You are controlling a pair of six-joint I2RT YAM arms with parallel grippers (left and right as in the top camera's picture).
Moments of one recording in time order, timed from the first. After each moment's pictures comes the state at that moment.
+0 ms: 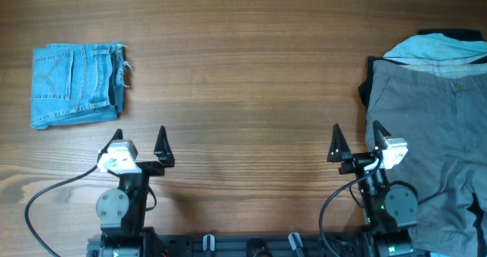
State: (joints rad) left arm 0.02 0.01 0.01 -0.07 0.03 -0.19; right arm 0.14 0.02 0.01 0.00 0.00 0.21
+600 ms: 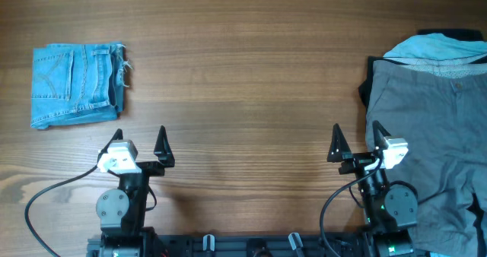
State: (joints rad) left arm 0.02 0.01 0.01 -0.07 0.03 -0.19; right arm 0.14 0.02 0.01 0.00 0.00 0.23
